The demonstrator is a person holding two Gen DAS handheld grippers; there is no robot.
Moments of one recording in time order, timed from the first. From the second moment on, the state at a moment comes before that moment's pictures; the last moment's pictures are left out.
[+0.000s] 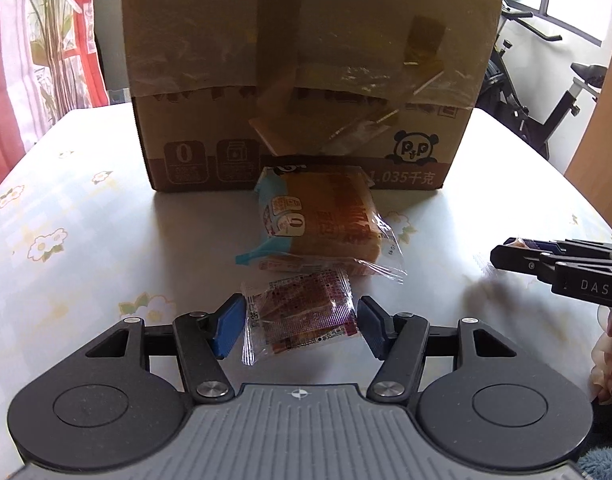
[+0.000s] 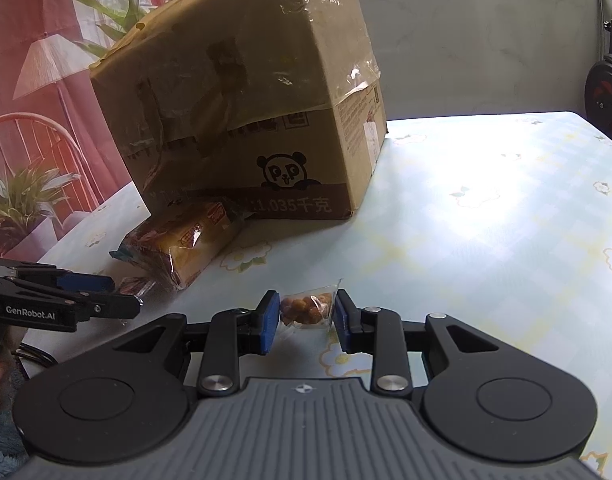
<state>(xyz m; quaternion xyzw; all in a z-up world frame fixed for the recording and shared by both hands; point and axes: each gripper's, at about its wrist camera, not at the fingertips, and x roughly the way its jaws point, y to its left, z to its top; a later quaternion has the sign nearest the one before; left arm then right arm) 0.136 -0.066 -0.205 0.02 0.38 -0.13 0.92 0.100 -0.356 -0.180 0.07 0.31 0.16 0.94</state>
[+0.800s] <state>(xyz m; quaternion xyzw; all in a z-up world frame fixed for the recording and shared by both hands) 0.179 -0.046 -0.008 0.01 0.15 -0.17 0.97 0.140 -0.335 -0.008 0.04 0.11 0.20 0.97</state>
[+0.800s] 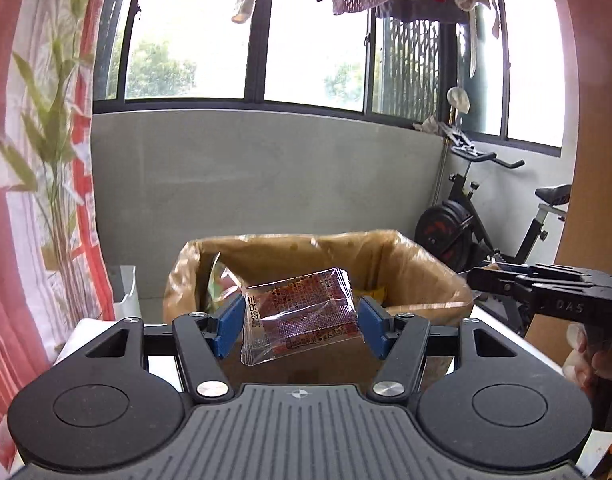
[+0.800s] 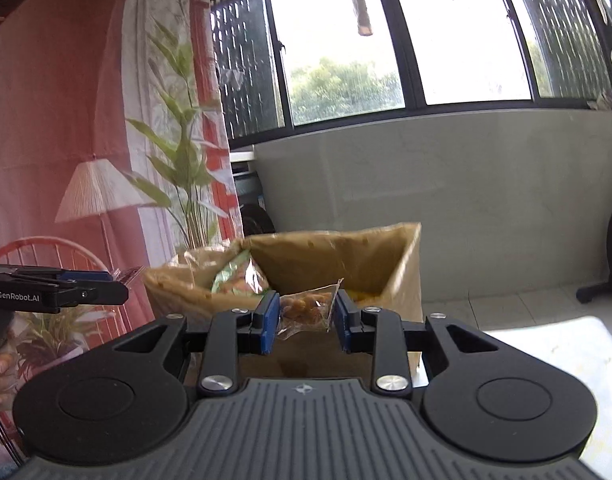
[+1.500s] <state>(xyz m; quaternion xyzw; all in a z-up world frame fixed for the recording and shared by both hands) 0.281 -0.104 -0.030 0.02 0.20 -0.17 0.96 0.228 -0.308 -0.010 0.01 0.18 0.13 0.98</state>
